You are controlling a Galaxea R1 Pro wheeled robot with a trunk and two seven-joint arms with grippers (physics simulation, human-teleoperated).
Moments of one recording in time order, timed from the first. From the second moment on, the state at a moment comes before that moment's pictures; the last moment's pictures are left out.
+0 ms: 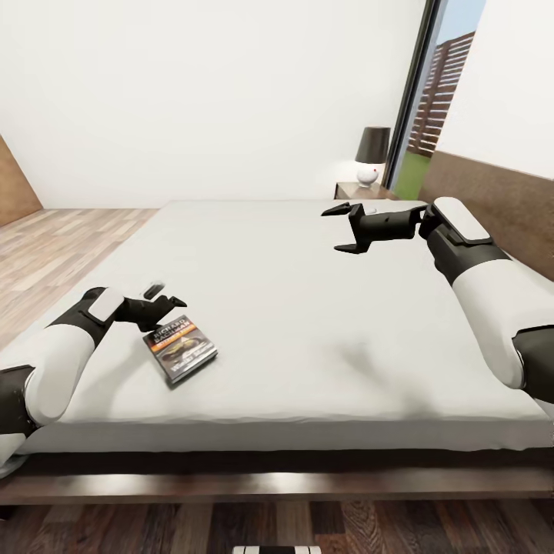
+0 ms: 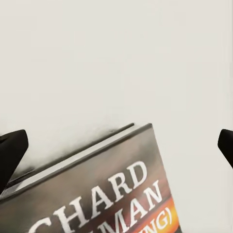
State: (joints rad) left arm -1.33 0.23 0.17 -0.25 0.55 0.81 -0.02; right arm -1.54 -0.18 0.29 -0.55 -1.76 1.05 -0.35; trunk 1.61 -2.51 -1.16
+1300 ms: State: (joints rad) left arm -1.33 0.23 0.17 -0.25 0.56 0.81 -0.03; right arm -1.54 -0.18 0.29 -0.55 -1.75 1.05 -0.35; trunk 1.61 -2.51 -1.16
